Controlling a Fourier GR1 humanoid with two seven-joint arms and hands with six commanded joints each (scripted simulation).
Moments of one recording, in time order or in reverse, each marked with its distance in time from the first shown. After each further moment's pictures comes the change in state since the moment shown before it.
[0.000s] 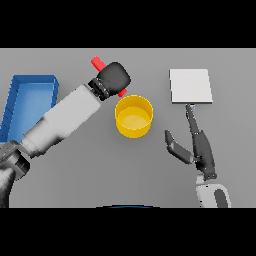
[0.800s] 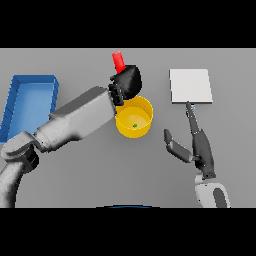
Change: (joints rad) left arm -0.115 -0.063 -0.227 0.080 -0.259 0.023 -0.037; right arm -0.012 0.008 -0.002 0.002 0.013 -0.022 -0.015
